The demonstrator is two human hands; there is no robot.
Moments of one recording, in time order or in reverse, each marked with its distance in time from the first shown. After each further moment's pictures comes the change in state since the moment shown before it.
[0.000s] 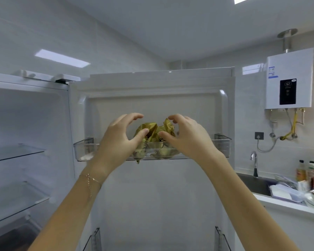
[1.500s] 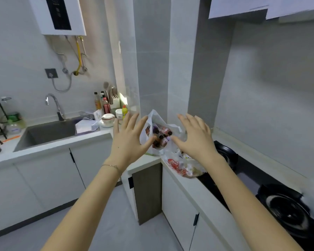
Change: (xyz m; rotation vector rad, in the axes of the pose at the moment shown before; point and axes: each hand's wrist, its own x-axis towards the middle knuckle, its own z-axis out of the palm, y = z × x) left_hand -0.125 0.474 0.593 -0.358 -0.555 0.585; right_hand -0.395 0.506 -0.298 -0.708 0.048 0.985
